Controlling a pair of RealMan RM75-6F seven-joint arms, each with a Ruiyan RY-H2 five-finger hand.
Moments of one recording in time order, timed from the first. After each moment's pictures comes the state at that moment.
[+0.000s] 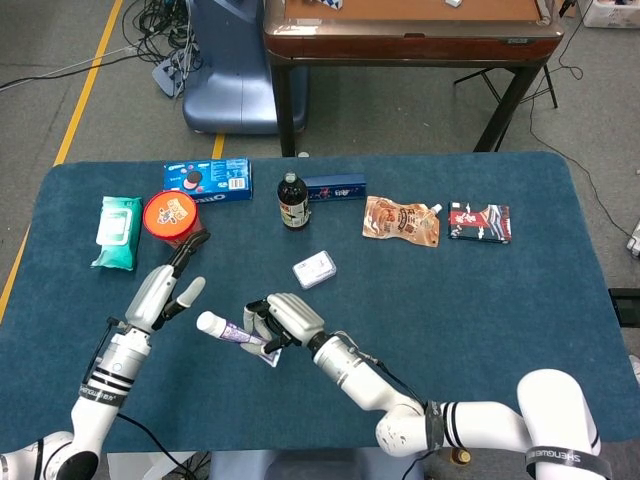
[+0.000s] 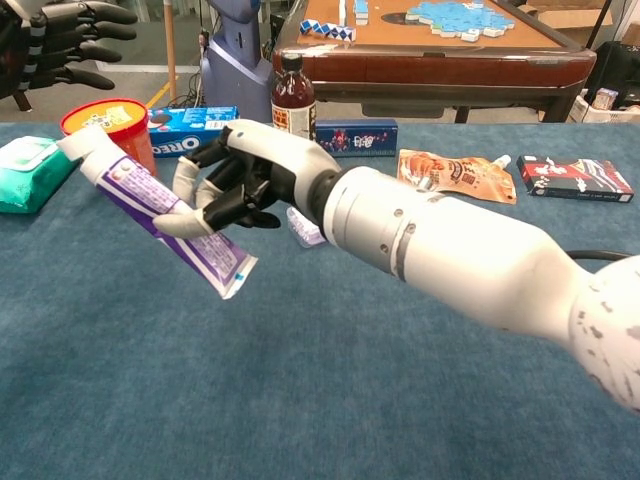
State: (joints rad) left arm -0.54 -1.26 -0.23 -1.86 1.26 1.17 -0.28; right arm 0.93 -1.85 0.31 -1.52 -1.12 0.87 0.18
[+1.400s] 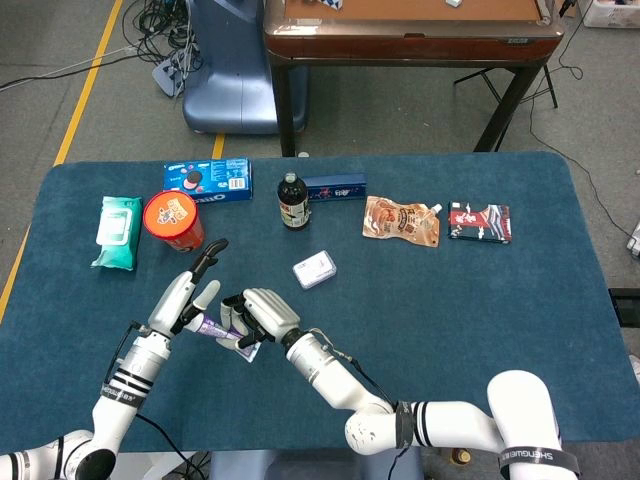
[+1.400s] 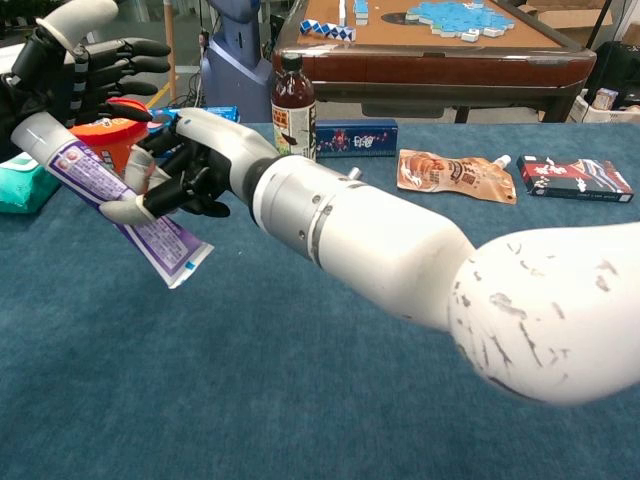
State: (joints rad) left arm -0.55 -1.35 -0.24 -1.82 1.26 1.11 -0.37; right arm 1.01 -1.97 0.42 -1.44 -1.02 0.87 0.09
